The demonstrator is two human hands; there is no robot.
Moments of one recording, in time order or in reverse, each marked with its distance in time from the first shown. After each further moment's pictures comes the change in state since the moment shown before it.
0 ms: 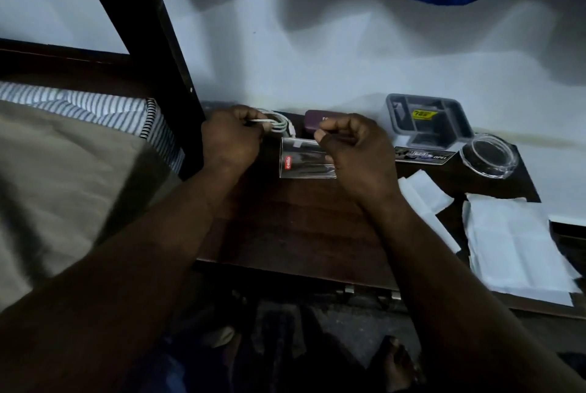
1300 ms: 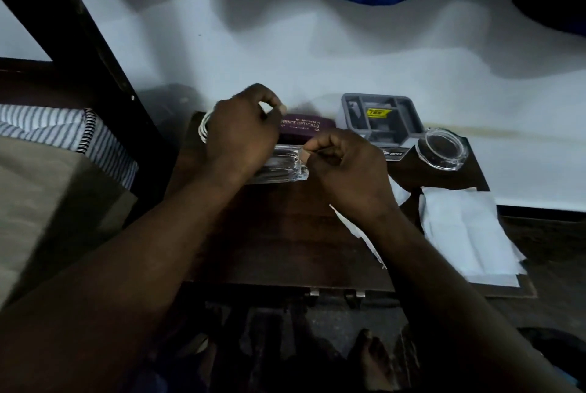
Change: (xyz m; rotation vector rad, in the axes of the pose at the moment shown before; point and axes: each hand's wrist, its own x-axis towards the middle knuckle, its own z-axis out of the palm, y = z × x) left_hand -0.028 0.071 0.047 0.178 -0.048 0.314; right_hand -0.009 0.018 -0.054 -0.260 -0.020 -0.139
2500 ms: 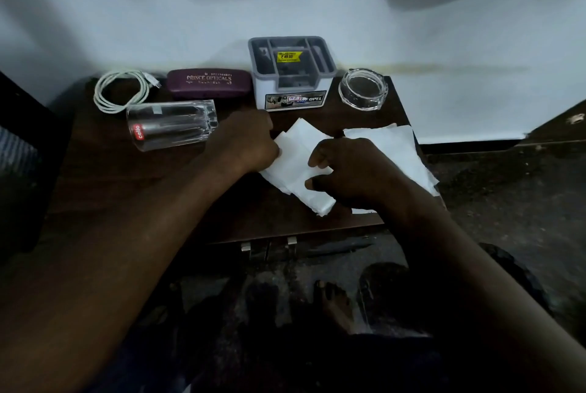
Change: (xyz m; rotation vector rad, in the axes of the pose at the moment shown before) left_hand -0.067 0.056 0.107 0.394 -0.619 0.083; right_hand -0.054 0.077 -0.114 -0.460 -0.396 0.279
